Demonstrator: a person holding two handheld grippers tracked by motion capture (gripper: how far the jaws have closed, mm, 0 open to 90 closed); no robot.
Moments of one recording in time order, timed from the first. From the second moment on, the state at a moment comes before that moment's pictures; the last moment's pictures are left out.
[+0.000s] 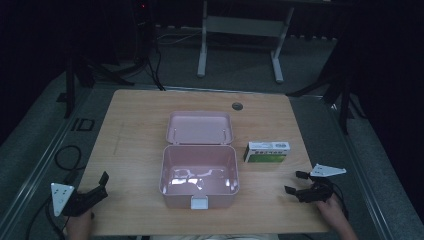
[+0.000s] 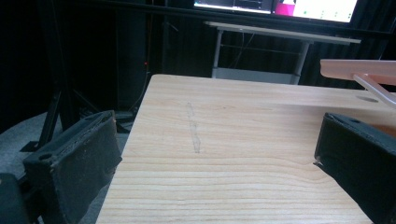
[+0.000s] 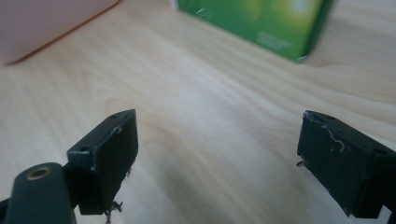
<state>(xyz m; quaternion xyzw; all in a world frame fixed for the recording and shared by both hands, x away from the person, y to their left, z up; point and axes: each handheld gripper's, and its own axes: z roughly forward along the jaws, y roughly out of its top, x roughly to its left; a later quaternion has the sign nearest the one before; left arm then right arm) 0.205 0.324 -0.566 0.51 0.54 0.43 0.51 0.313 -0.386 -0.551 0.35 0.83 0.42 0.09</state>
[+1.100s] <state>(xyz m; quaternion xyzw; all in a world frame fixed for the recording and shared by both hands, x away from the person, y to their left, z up) 0.204 0.324 -0.566 0.52 0.53 0.43 0.51 0.332 -0.334 -0.523 0.19 0.96 0.22 0.01</state>
